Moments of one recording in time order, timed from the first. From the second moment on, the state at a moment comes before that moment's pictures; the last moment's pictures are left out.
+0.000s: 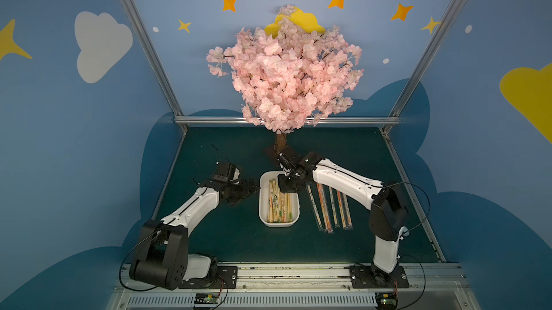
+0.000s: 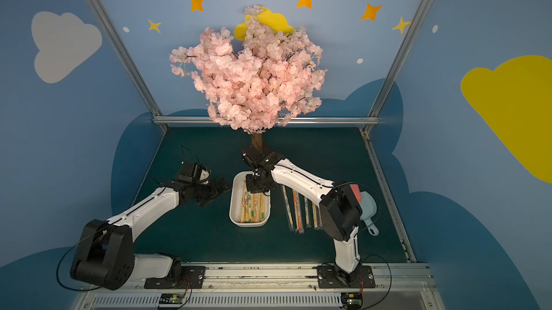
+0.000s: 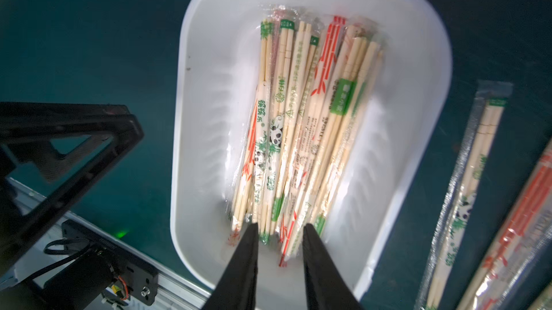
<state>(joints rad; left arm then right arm) -0.20 1.36 0.77 -0.45 0.37 -0.68 0.90 1.95 1.66 -0.94 -0.10 0.62</state>
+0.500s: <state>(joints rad) -0.19 1.33 0.74 -0.45 0.39 -0.68 0.91 2.07 1.67 -0.98 -0.05 0.62</state>
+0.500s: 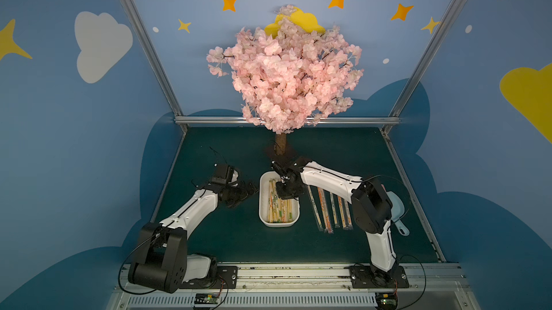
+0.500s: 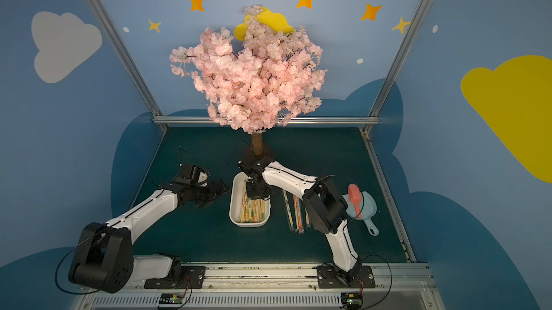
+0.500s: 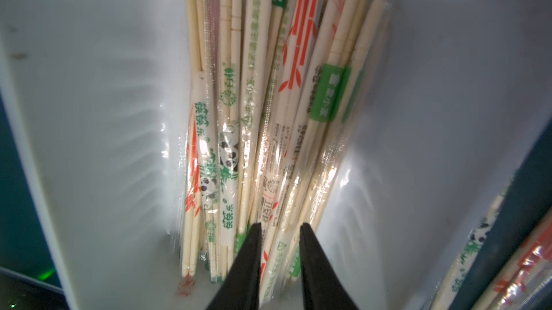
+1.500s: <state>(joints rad) -0.19 1.33 0.74 -0.45 0.41 -0.67 0.91 2.14 1.68 -0.98 -0.06 0.62</state>
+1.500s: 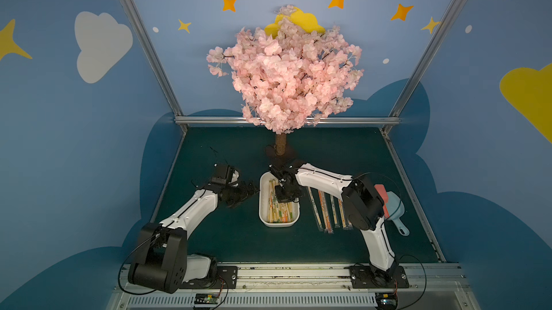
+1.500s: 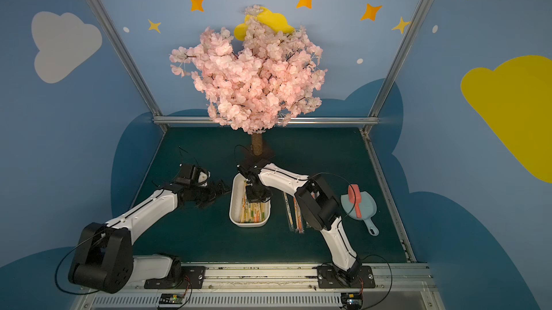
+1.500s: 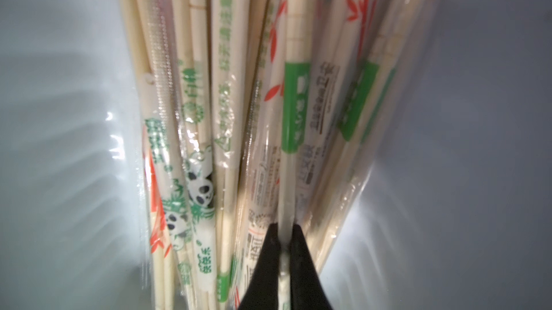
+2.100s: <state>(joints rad) -0.19 1.31 0.74 -0.47 0.41 -0.66 0.84 1.89 1.59 -0.92 -0.14 0.62</state>
